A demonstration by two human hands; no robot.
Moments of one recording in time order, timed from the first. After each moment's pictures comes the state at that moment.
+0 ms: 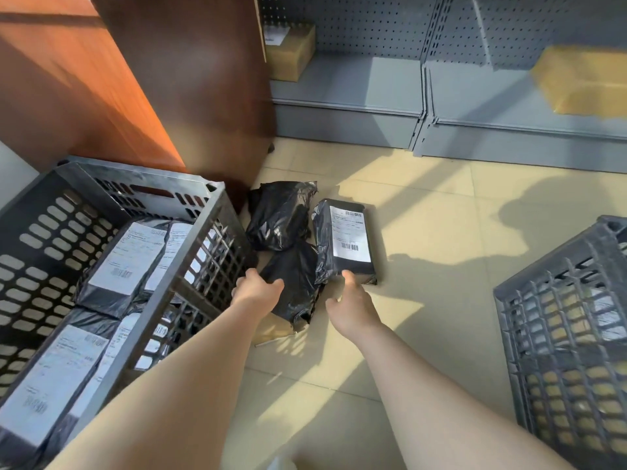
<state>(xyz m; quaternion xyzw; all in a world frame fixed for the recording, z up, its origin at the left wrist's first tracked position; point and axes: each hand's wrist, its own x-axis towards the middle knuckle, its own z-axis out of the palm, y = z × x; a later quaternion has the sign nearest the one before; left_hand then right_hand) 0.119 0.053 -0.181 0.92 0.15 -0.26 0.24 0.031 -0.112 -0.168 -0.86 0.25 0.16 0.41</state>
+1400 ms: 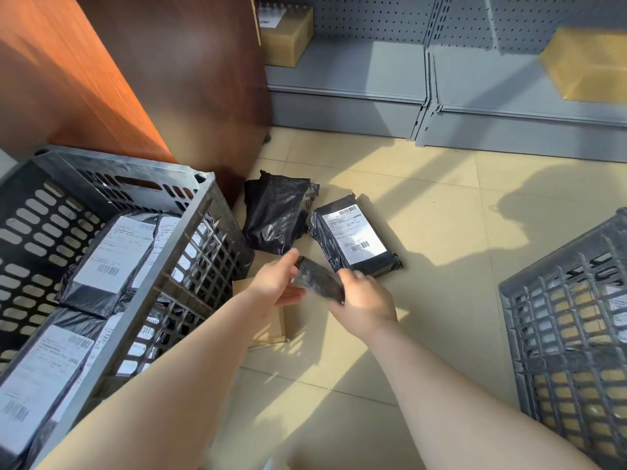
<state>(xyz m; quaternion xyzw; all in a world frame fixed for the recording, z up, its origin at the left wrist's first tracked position) 0.119 0.016 -0.176 0.72 0.20 -0.32 0.58 0.035 -0.136 -0.187 -0.97 0.10 0.08 0.19</state>
